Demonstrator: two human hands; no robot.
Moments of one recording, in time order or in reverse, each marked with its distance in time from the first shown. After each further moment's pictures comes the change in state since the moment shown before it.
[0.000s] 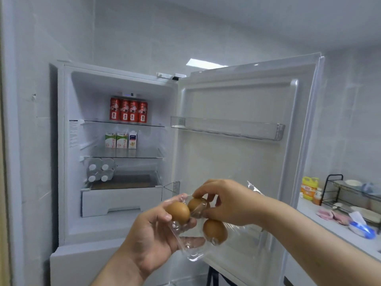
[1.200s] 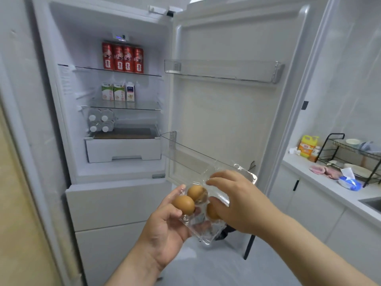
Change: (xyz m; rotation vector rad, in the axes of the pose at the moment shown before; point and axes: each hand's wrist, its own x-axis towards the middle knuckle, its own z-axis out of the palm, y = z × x) left_hand -0.047 -0.117 0.006 -0.152 0.320 -0.022; right_hand -0.114 0.018 0.081 -0.059 0.202 0.065
